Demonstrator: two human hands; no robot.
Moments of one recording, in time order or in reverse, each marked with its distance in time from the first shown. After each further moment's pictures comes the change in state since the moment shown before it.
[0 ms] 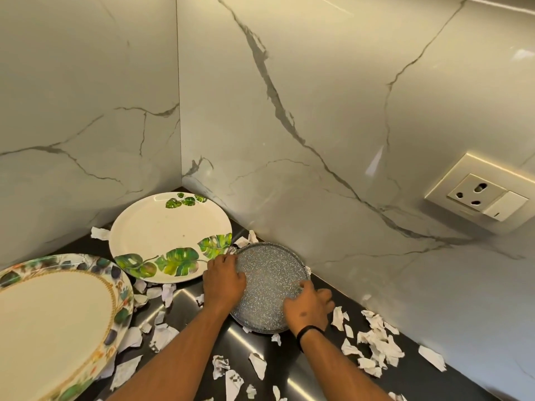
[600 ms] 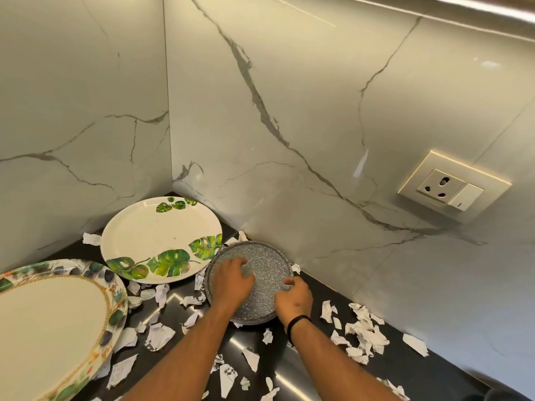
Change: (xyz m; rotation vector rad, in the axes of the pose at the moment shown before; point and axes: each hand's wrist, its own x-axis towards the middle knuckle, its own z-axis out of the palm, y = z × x) left_hand -0.020 0.032 -0.005 -0.234 -0.056 0.034; right_hand -0.012 -0.014 -0.003 0.392 0.002 0.081
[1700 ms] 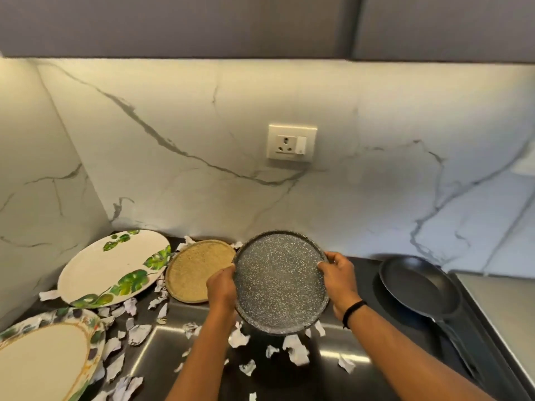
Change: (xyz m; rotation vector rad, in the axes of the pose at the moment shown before) left_hand -0.179 0.106 -0.020 -0.811 -0.188 -0.297; right_hand -0.134 0.111 -0.214 0.686 0.253 -0.029
